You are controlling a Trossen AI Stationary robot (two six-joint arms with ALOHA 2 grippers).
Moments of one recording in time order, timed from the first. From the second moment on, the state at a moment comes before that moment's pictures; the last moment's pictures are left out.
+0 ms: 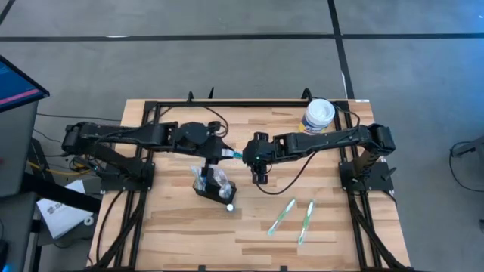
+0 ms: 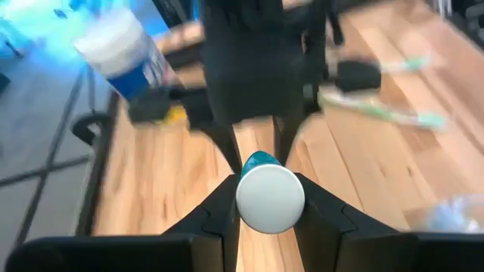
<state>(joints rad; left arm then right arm) -0.02 1.31 1.17 -0.45 -0.11 0.31 0.05 1.75 1.44 -0.68 0.21 -0.03</state>
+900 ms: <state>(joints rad) -0.12 1.11 1.27 -0.88 -0.15 0.06 0.04 1.75 1.44 -0.71 0.21 0.00</state>
